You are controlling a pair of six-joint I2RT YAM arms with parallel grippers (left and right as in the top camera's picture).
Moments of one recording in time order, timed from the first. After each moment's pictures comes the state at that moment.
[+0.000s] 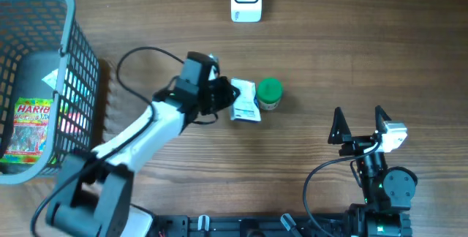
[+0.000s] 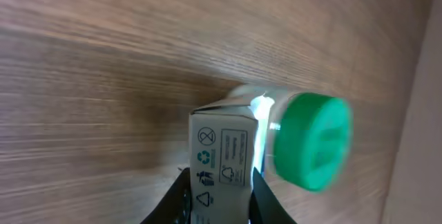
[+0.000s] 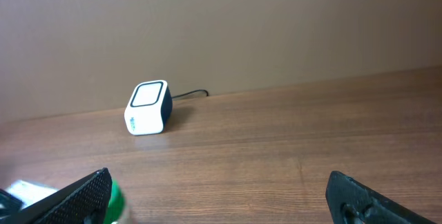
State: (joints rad) left arm -0.44 1.60 0.88 -0.19 0.36 -0.84; right arm -0.08 0.02 0.01 0.01 -0.17 0.18
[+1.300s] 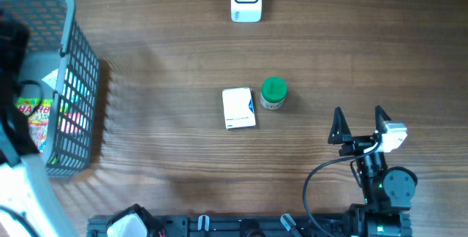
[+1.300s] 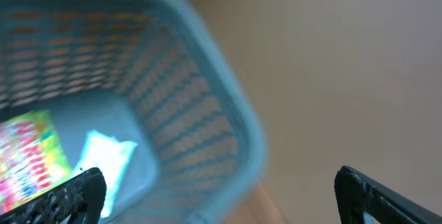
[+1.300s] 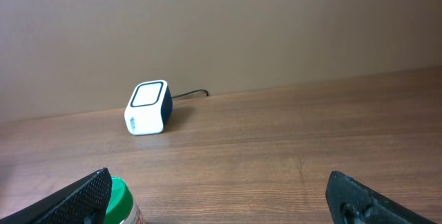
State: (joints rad) left arm 0.56 1.20 1.47 -0.73 0.04 -0.75; right arm -0.08 0.02 0.01 0.01 -0.17 0.18
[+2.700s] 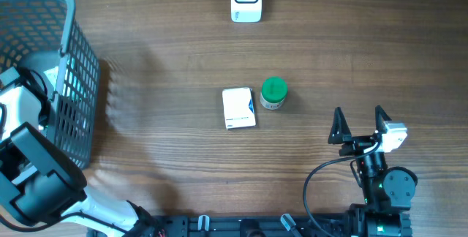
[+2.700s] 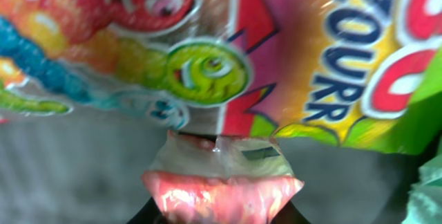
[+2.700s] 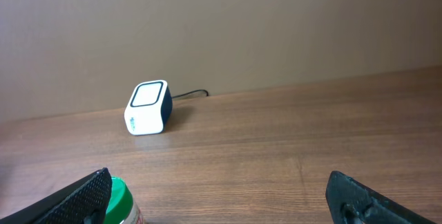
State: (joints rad) left arm 0.65 1.84 1.21 -0.90 -0.03 -0.94; right arm -0.08 0.02 0.01 0.01 -0.17 0.18
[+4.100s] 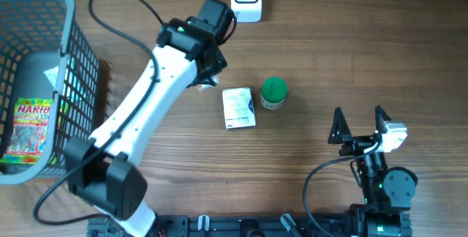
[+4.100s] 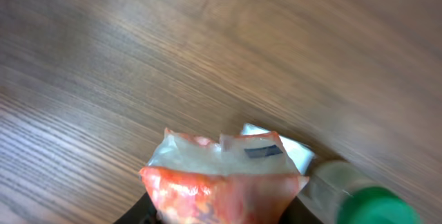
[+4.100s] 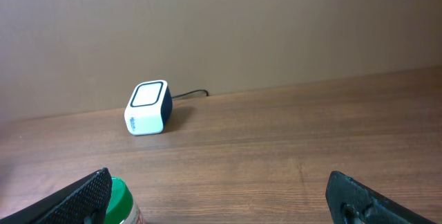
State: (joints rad) left arm -0.48 1.79 1.64 -1.19 -0.21 -0.96; right arm -0.08 0.02 0.01 0.01 -0.17 0.18
